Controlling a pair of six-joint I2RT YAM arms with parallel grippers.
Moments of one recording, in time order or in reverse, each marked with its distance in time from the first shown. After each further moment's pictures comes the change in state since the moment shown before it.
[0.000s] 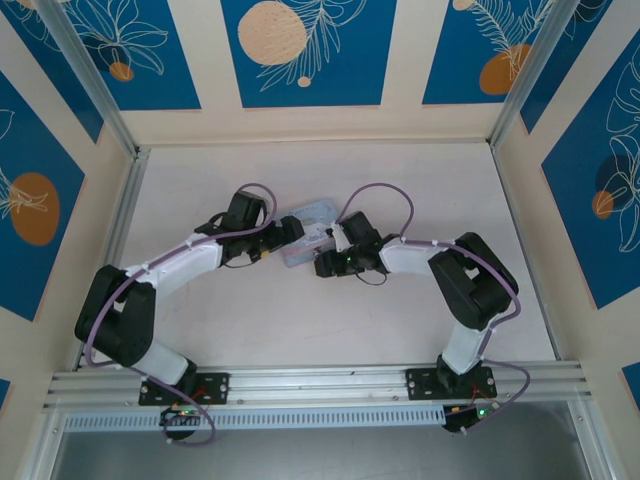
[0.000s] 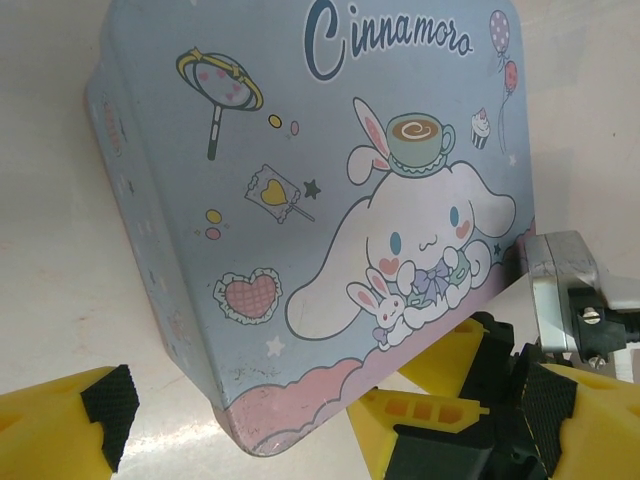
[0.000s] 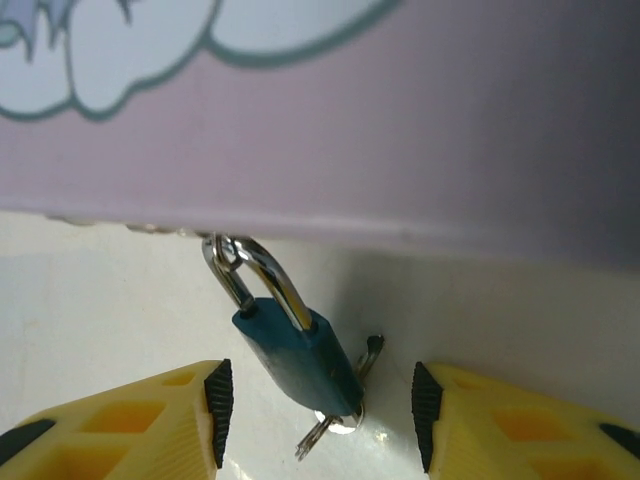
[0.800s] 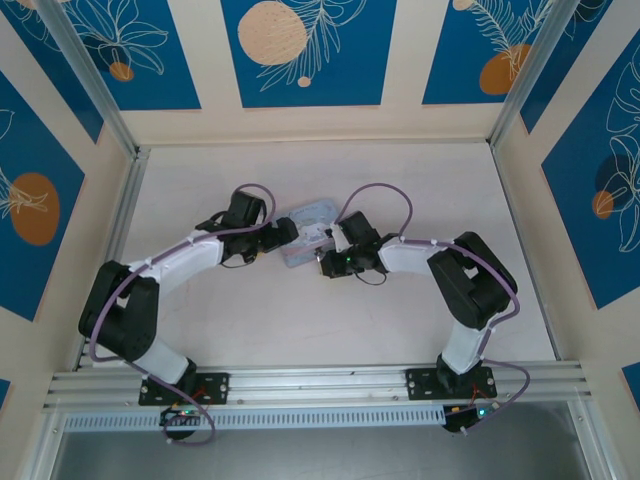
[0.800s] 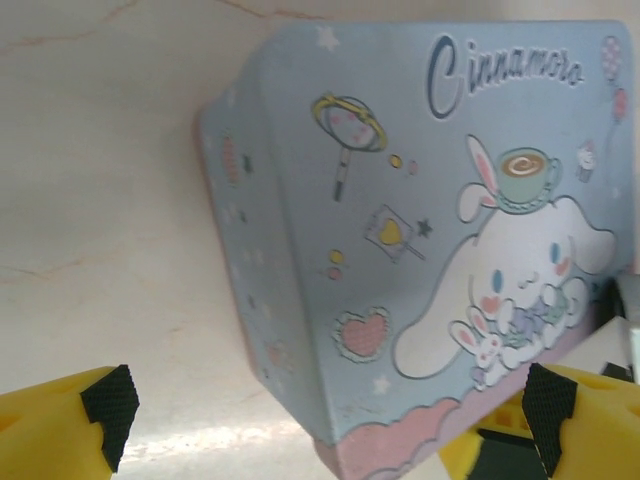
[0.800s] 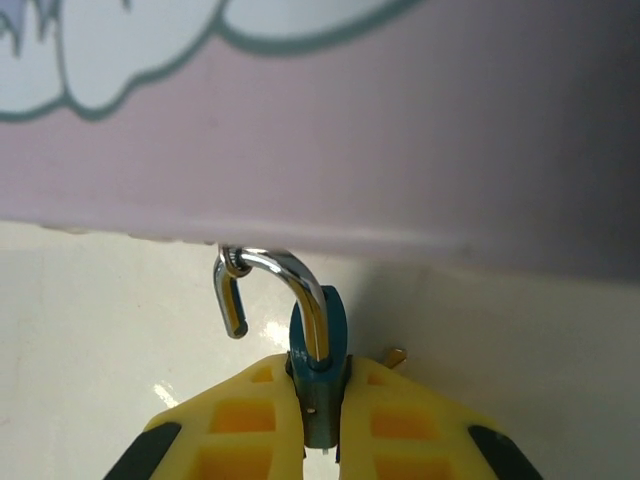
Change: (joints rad) left arm 0.015 0.031 0.023 -0.075 -0.107 0.034; right arm -0.005 0.001 0.004 -0.019 -0.005 0.002
